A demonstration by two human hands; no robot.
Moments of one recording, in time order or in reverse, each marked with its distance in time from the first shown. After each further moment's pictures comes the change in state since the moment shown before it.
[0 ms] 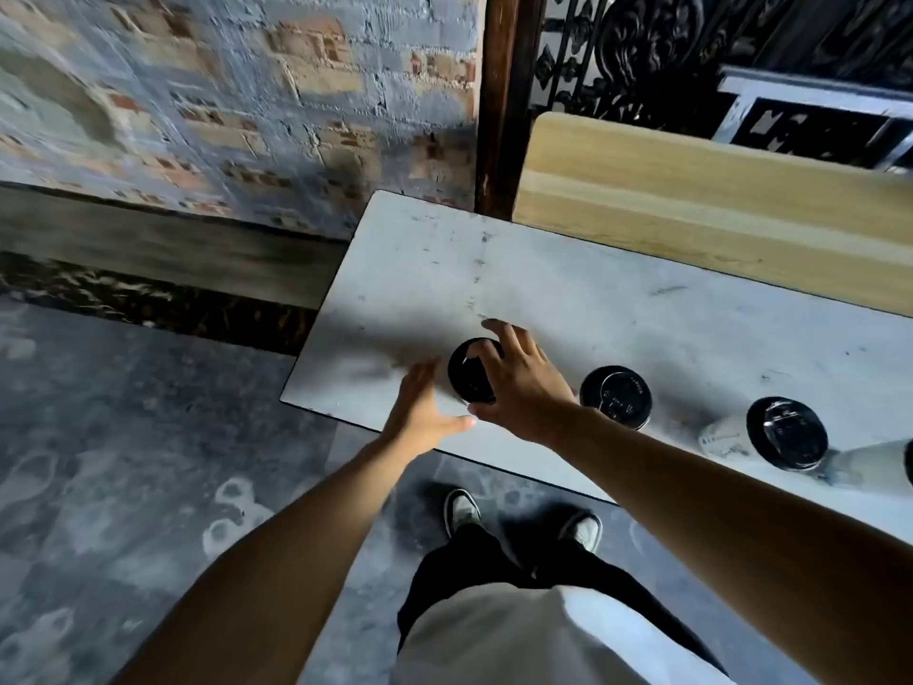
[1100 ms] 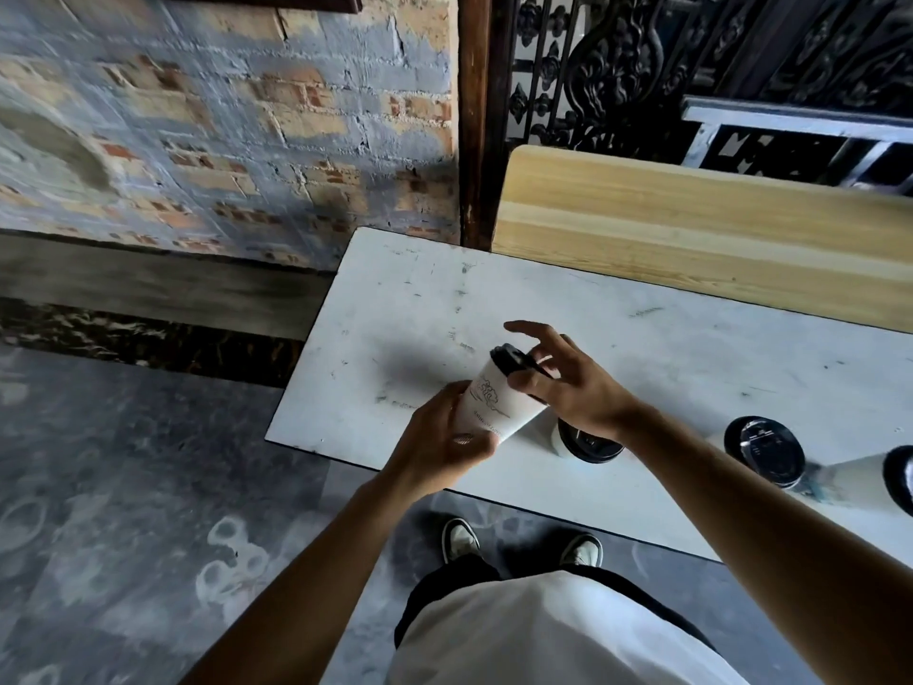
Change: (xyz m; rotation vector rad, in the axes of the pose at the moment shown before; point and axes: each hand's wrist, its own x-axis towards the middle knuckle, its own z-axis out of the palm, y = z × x) left_hand -0.045 0.120 -0.053 -0.356 -0.113 0.030; right_hand -0.029 0.052 -0.078 0.769 -0.023 0.247
